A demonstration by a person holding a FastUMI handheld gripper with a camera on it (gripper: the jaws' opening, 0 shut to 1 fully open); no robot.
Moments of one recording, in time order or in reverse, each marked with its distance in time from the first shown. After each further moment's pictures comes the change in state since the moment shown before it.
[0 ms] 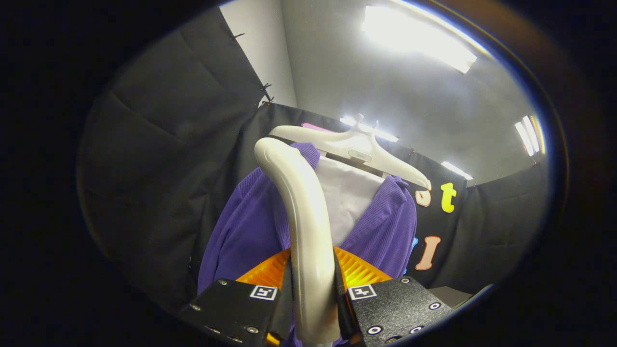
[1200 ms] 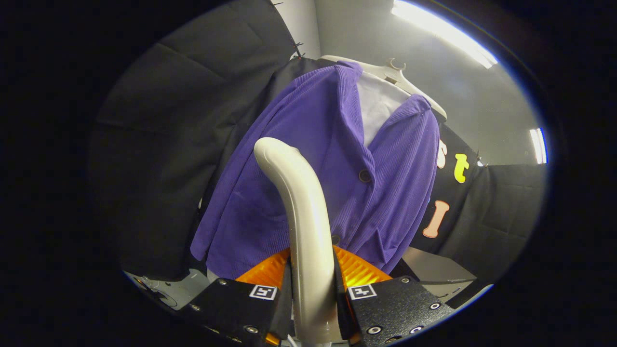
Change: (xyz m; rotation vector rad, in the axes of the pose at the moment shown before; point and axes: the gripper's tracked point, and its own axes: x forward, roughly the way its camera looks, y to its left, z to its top) arm -0.073 0.050 -0.205 -0.124 0.261 0.089
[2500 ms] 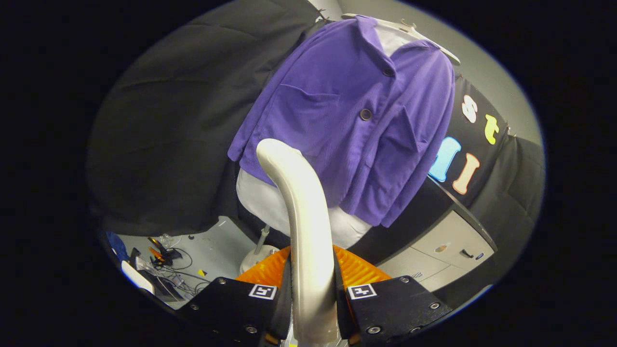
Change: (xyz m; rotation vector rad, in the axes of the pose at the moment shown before) arm -0.088 -0.007 -0.182 0.012 0.301 0.224
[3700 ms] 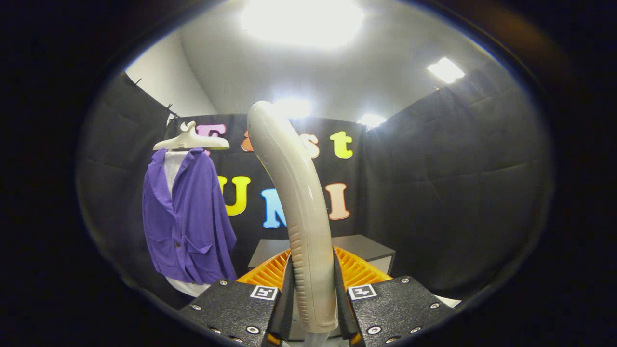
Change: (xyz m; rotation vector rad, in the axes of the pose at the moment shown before) arm -0.291 -0.394 0.029 0.521 -0.469 -0.527
